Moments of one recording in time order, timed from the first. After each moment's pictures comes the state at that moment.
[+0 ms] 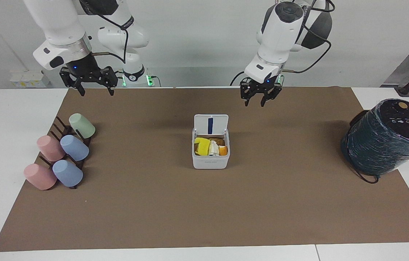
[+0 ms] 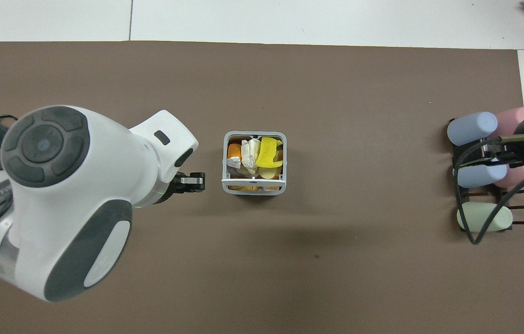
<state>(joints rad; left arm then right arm) -0.53 -0.05 -0.01 -1.81 -0.08 1.81 -0.46 -0.02 -0.03 0.10 -1.58 -0.03 1.51 0.08</state>
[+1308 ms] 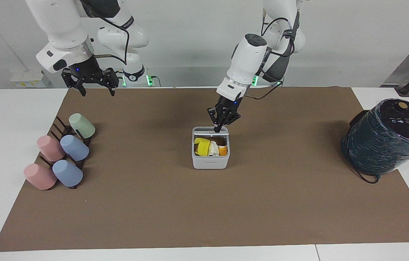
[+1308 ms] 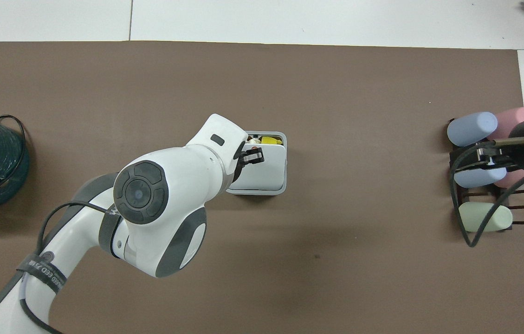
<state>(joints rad) -0.64 0.11 0.01 -1.97 -0.20 2.53 -0.64 -0.02 -0.03 0.10 -1.59 -0.02 1.50 0.08</state>
